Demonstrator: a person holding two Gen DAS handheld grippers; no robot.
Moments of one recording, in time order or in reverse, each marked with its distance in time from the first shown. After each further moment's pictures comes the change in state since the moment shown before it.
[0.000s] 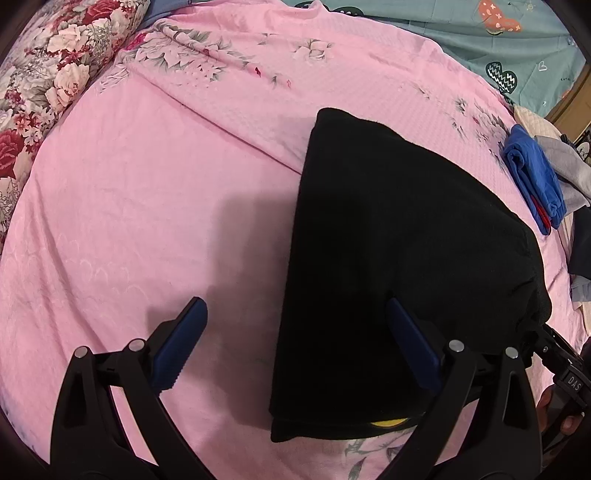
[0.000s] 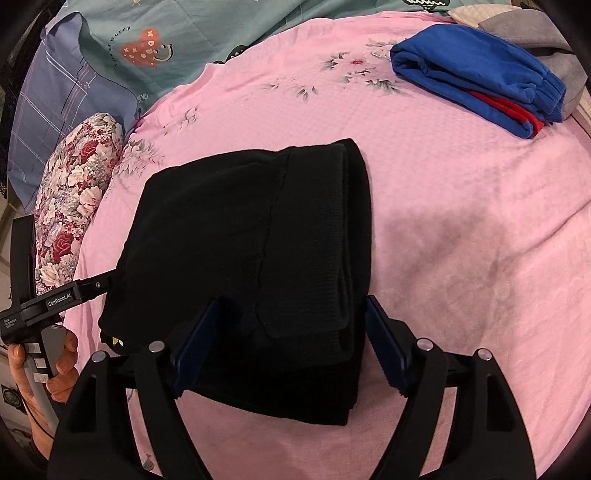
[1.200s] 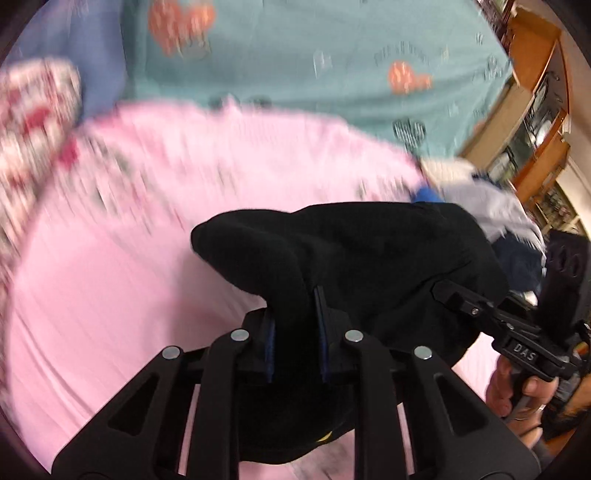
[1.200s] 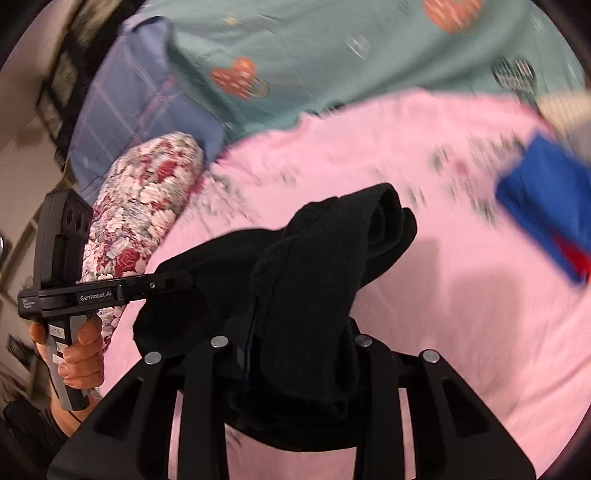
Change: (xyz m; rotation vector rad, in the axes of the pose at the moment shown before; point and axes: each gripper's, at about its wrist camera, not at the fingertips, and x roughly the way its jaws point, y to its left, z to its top) left arm -0.104 -0.021 0.098 0.141 -0.271 -0.269; right arm -0.046 0.096 0.094 -0.288 -0.188 0.176
